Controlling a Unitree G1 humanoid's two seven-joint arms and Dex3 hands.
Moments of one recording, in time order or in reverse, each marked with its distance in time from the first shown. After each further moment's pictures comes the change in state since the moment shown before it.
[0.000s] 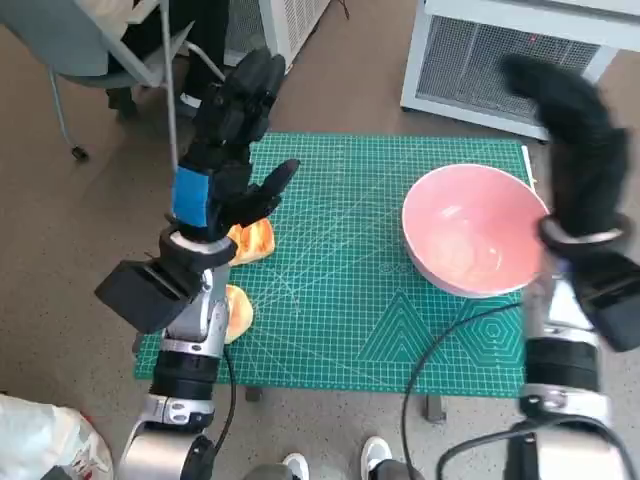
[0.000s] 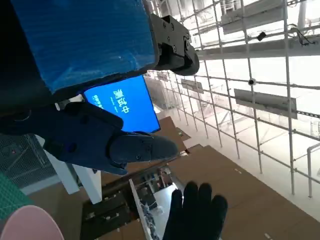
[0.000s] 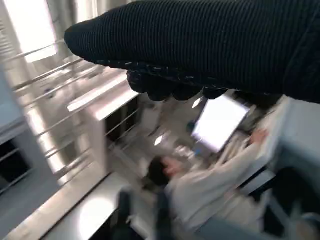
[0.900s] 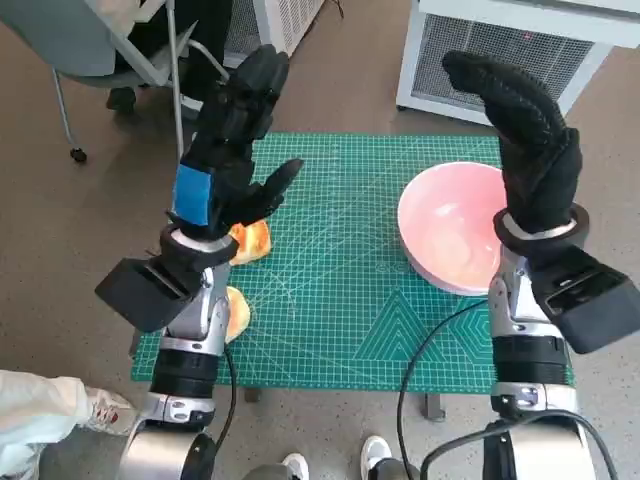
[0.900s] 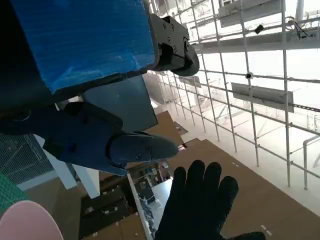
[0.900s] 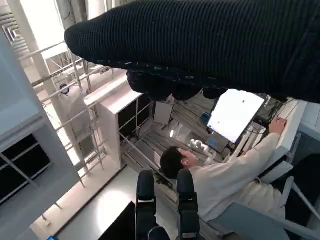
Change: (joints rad) left arm -0.016 -0.001 -0.001 0.001 -0.001 0.001 -0.012; right arm -0.015 0.142 0.123 -0.155 0.002 0.032 0.036
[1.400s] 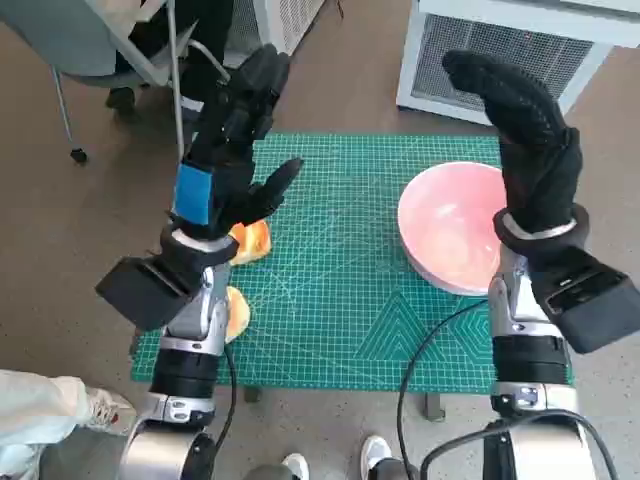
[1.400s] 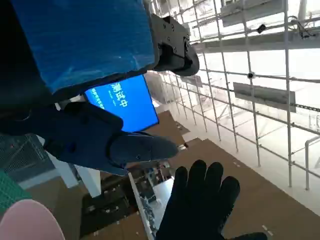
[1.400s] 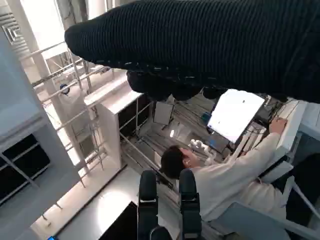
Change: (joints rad) left arm 0.000 0.000 0.000 0.000 0.000 0.003 -0.004; right arm -0.003 0.000 0.000 0.004 0.003 0.000 0.001
